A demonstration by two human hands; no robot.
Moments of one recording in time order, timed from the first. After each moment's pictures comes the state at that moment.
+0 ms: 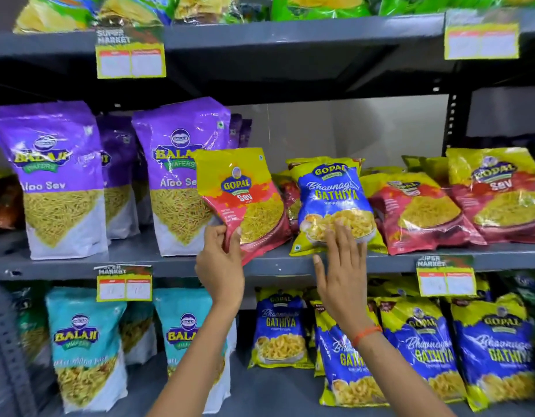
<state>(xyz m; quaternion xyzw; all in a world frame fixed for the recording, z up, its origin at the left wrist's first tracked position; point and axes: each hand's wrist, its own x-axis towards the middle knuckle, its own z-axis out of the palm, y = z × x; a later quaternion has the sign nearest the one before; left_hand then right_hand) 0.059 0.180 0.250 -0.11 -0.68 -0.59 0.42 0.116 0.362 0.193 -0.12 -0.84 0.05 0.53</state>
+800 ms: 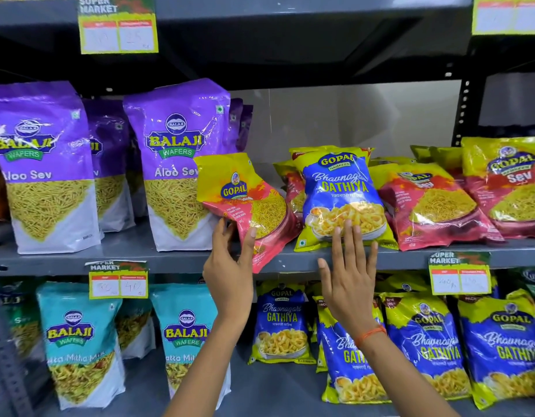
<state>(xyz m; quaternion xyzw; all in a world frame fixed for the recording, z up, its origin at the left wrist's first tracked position) 0.062 0.188 0.231 -0.17 -0.68 -0.61 0.38 0.105 0.370 0.174 -0.17 -0.84 -0.04 0.52</state>
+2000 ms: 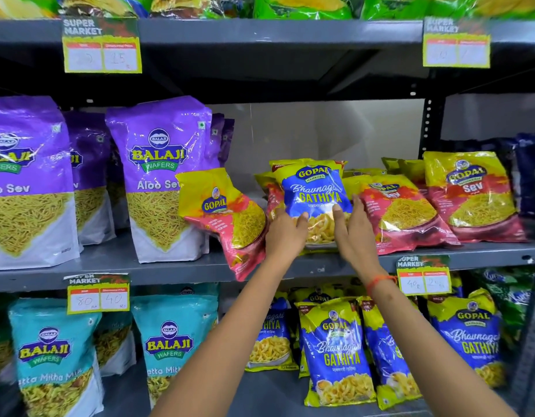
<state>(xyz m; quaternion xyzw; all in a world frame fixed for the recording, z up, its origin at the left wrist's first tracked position) 0.066 0.293 0.295 -0.29 -0.79 -0.53 0.11 0.125 0.408 0.274 -0.15 -0.79 0.32 0.50</state>
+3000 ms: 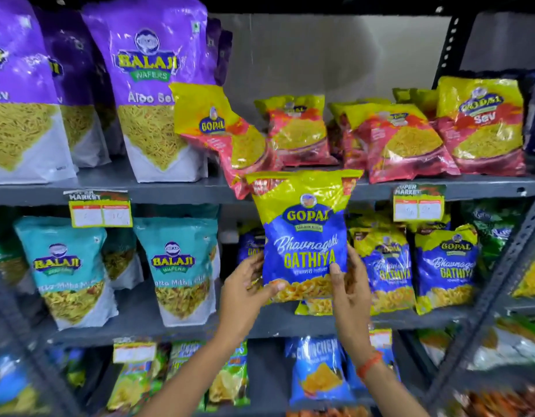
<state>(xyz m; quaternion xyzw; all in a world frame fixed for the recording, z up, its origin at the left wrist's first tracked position) 0.138 0.171 0.108 -0.28 -0.65 -0.70 -0.04 0.222 0.319 0.088 -0.12 -0.64 0.58 0.49</state>
